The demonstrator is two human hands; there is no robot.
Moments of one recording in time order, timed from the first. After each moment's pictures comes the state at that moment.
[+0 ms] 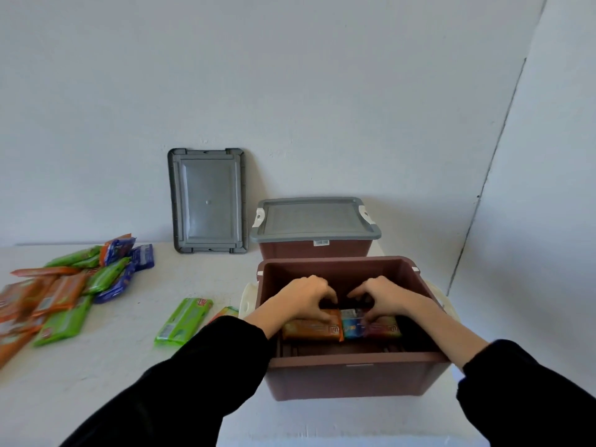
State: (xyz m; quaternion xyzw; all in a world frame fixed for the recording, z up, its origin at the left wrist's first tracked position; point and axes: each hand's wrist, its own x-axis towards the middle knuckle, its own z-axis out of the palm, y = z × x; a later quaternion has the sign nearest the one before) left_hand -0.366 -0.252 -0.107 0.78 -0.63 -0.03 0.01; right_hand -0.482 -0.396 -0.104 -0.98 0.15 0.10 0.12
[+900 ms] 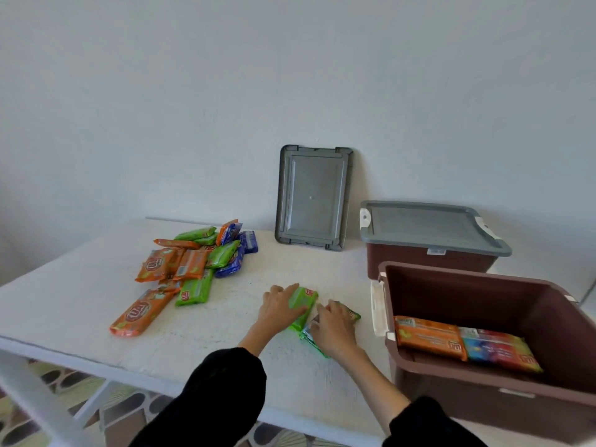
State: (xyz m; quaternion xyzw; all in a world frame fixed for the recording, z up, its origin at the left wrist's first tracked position) left_hand -0.250 -0.050 -0.169 0.94 -0.23 -0.10 0.24; right_hand -0.343 -0.143 -0.169 -0.96 0.19 -0.01 0.22
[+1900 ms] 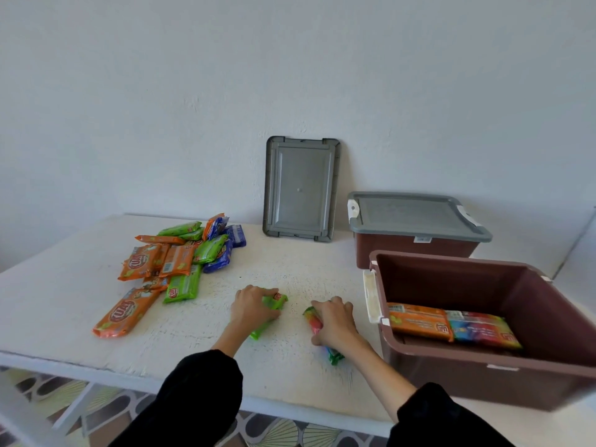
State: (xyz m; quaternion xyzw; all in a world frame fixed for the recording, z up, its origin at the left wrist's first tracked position) left_hand -0.240 -0.018 -0.170 0.95 -0.21 -0.07 0.20; right_hand -0.359 -0.148 -0.160 -0.95 0.20 0.03 0.22
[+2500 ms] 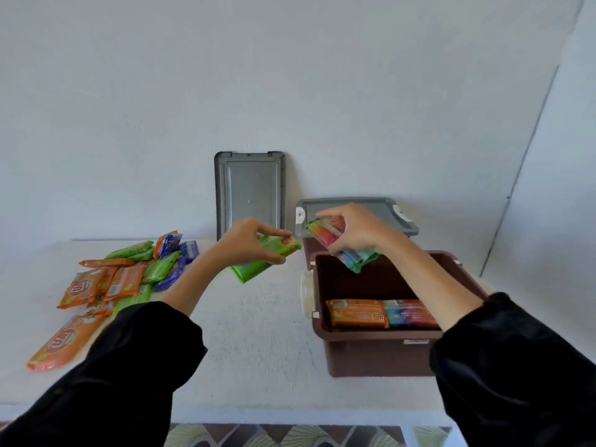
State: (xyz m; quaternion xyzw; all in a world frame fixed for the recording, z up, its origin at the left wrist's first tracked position) left_hand -0.307 -0.085 -0.002 0.86 -0.45 -0.04 0.23; right_hand -0.434 -0.253 0.019 -0.96 0.13 -0.10 0.21
